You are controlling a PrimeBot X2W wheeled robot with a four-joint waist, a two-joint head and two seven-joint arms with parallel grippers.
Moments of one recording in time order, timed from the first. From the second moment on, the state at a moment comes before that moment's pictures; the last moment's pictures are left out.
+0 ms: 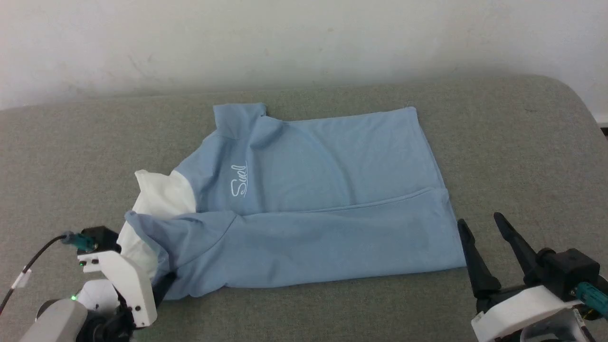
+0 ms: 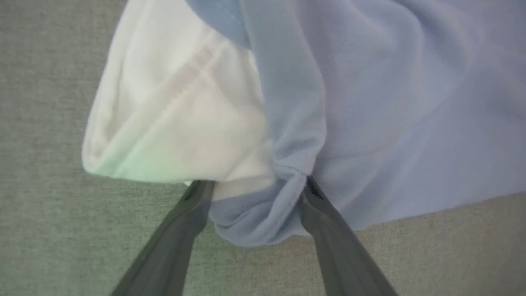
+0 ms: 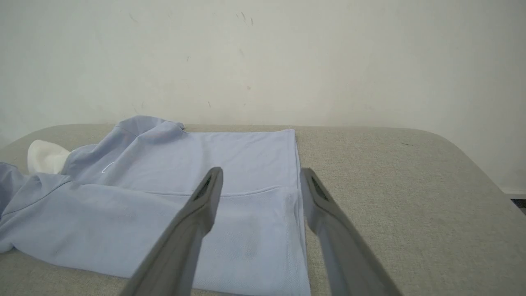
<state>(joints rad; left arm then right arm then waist) -0.21 0.60 -0.43 0.31 -0.94 0.09 0.49 0.11 -0.11 0.03 -0.14 0.19 0.13 0.00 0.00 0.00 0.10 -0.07</state>
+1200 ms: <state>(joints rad) -0.31 0.56 -0.50 0.23 -0.92 0.02 0.55 -0.33 -0.24 0.11 0.45 0.44 0.13 0.69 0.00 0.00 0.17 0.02</state>
